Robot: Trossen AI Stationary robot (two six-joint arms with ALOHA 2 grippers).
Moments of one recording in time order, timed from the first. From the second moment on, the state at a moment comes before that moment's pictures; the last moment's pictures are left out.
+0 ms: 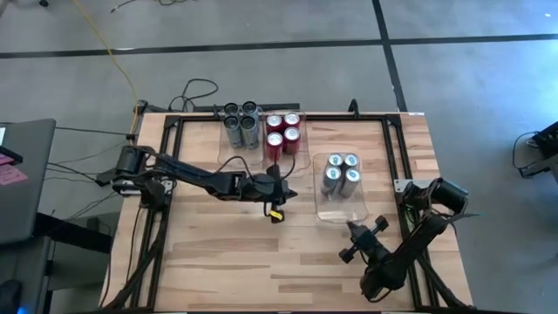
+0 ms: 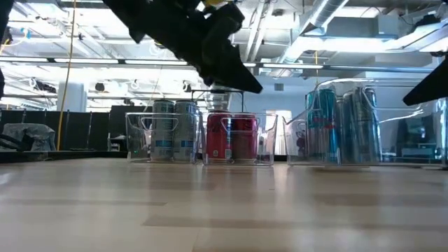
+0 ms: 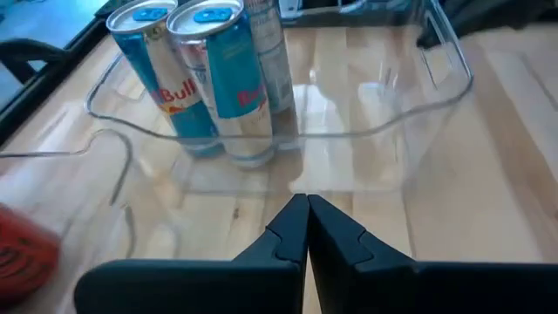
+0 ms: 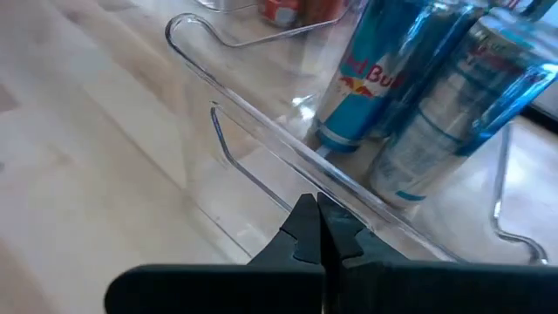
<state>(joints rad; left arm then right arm) -0.08 1.73 1.05 0.22 -0.23 0.00 0.94 1.89 1.12 -1.38 0.97 1.98</state>
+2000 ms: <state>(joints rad) -0.07 1.47 1.04 -0.10 -0.38 0.05 0.37 1.88 0.85 -1.03 1.23 1.49</state>
